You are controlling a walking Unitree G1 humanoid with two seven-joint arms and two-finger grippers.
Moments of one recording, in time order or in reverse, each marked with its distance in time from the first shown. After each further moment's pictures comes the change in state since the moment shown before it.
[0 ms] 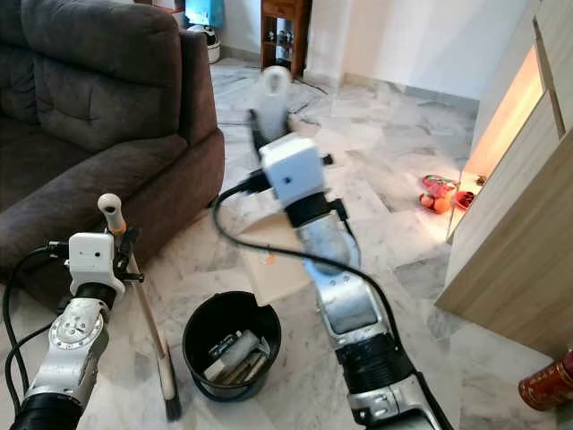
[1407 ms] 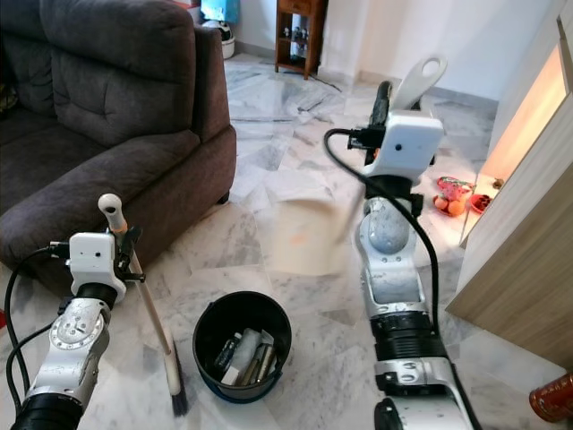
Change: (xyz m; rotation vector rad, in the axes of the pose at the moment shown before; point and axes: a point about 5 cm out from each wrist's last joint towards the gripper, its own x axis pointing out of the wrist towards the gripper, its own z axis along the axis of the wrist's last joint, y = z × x) left arm -0.001 0.000 0.000 -0.006 0.001 -0.007; right arm 0.000 -0.078 0.000 -0.070 -0.065 -0.439
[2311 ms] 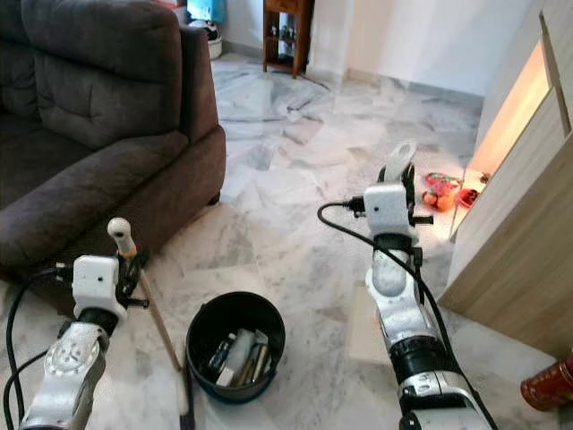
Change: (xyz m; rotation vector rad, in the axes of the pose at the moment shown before) left arm -0.036 -0.007 -0.022 -0.025 0.081 -0.116; right arm -0.068 -0.017 -0.104 -0.256 0.383 0.093
